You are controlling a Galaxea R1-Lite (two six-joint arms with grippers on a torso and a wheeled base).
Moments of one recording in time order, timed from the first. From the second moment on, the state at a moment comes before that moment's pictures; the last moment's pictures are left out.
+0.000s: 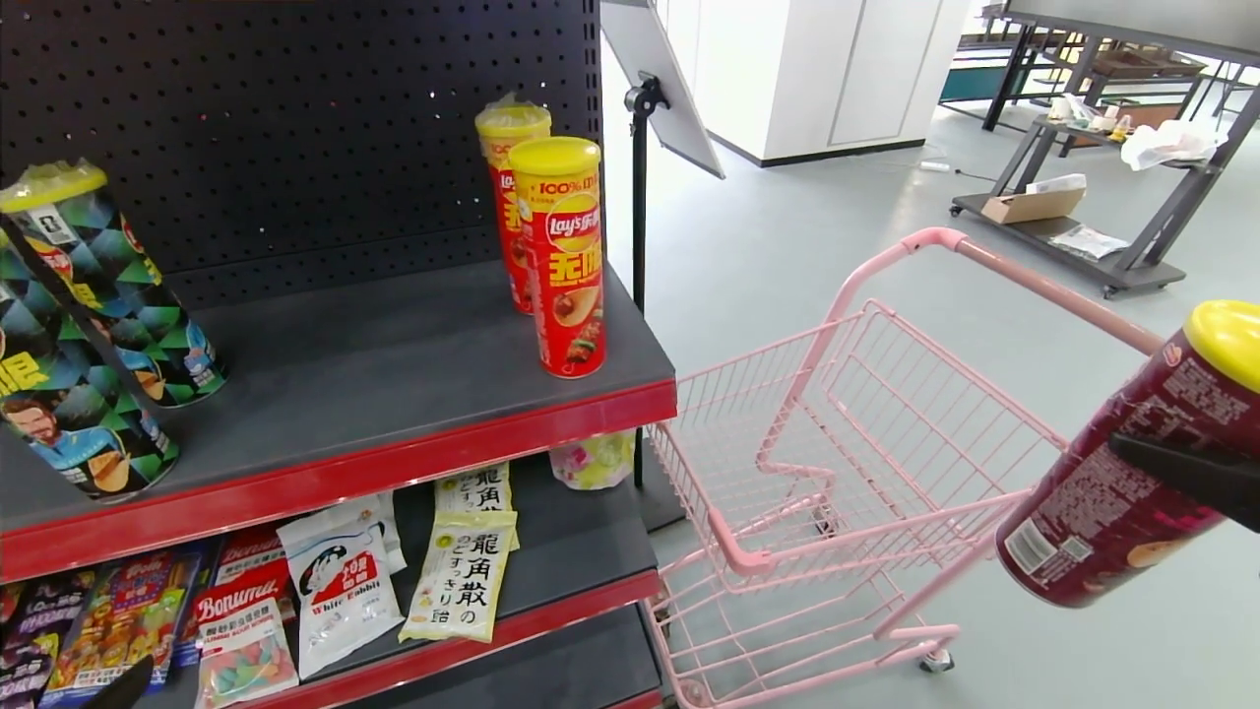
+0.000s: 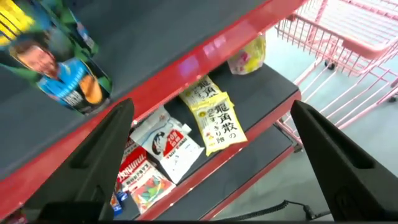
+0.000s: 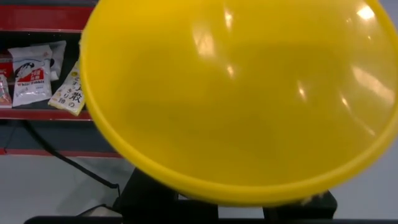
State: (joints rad) left arm -0.34 0.55 -0.38 0.05 0.13 0.24; right arm 0.27 0.96 -0.65 -0.02 0.04 -0.09
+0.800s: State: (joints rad) left arm -0.34 0.52 -0.37 0.05 0.13 0.24; right arm 0.27 0.94 -0.60 -0.03 0.02 -0.11
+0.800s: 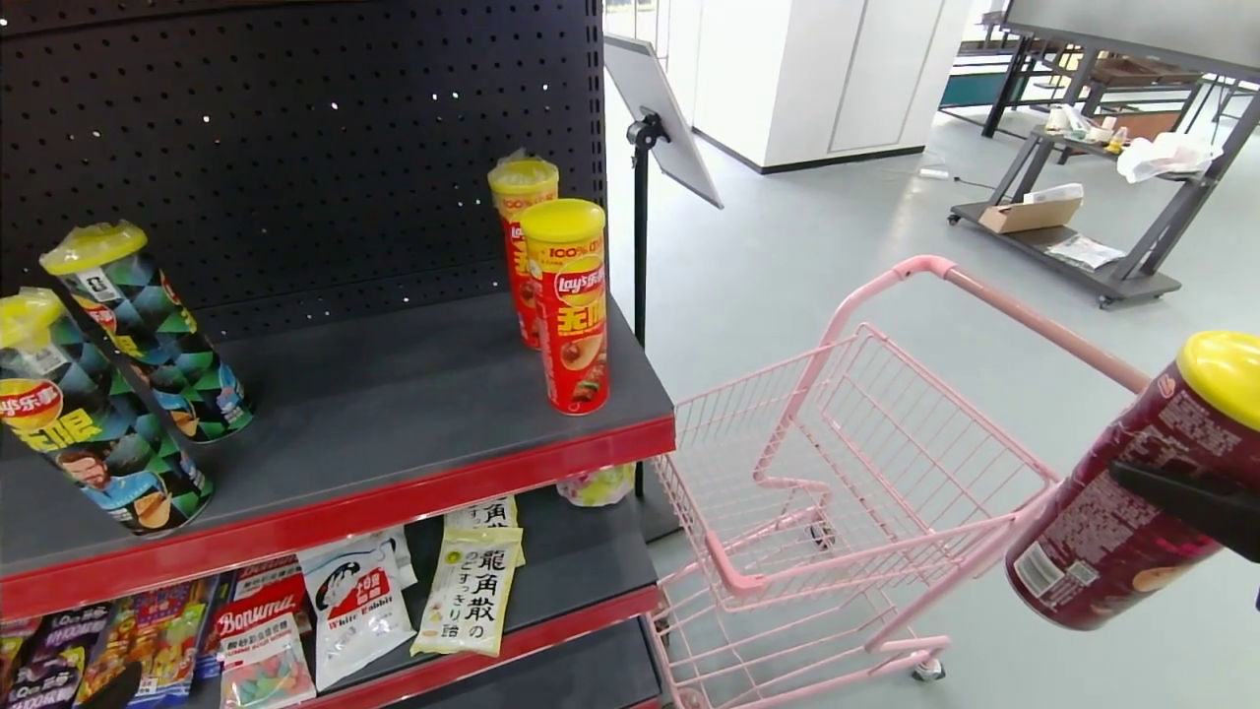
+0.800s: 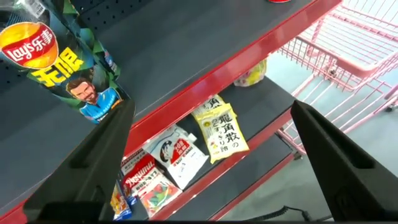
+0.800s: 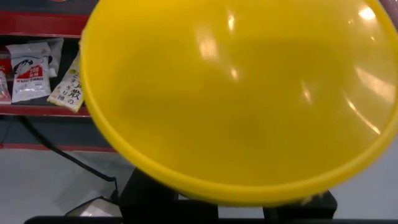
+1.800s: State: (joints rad) left arm -0.34 0.50 -0.37 0.06 0.13 0.24; right arm 0.26 0.86 -0.51 -0.04 0.15 -0.09
